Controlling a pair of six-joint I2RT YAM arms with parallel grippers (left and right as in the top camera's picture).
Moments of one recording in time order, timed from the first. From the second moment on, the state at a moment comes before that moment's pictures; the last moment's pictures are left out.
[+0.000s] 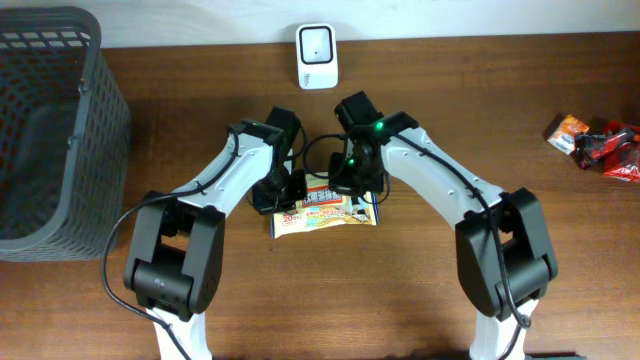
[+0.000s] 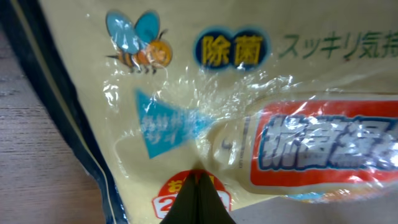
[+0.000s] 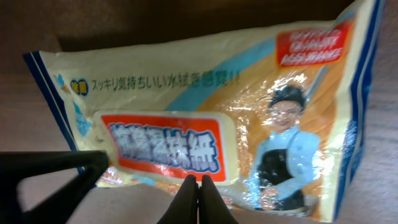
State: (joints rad) left arm -0.38 2.04 1.46 -1.03 0.22 -0.46; right arm 0.47 2.01 1.54 -0.91 -0.30 0.58
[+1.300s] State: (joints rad) left arm -0.01 2.04 1.74 -1.18 -0.15 -0.59; right arm 0.43 2.22 1.86 -1.18 -0.35 0.15
